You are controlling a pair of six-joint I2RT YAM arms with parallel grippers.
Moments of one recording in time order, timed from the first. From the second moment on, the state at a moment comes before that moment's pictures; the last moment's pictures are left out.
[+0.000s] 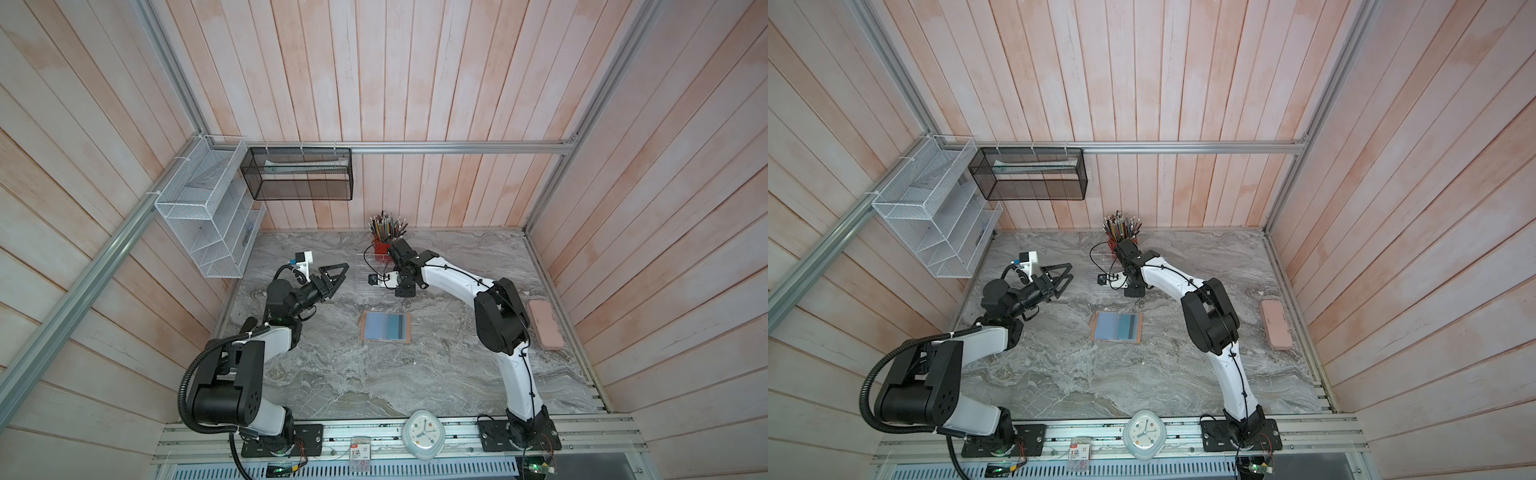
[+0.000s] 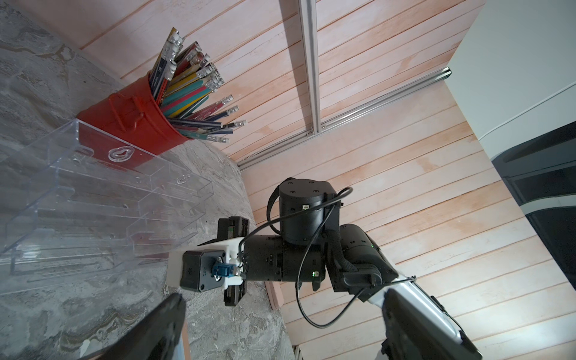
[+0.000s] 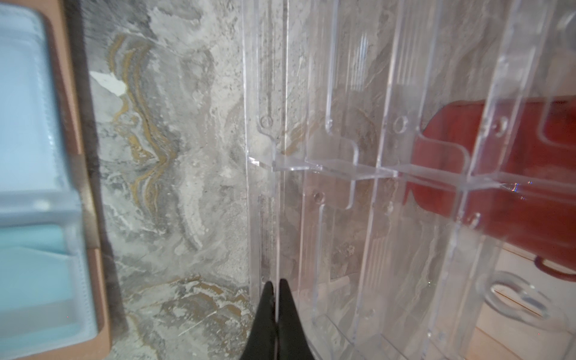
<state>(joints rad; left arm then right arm) -0.06 1.50 0.56 1.06 0.85 -1.21 0.67 2.21 1.82 -0.75 0.07 -0.97</state>
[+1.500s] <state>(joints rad) -0.06 1.53 0.56 1.09 0.86 -1.24 0.69 2.17 1.81 -0.68 0.13 -0.98</state>
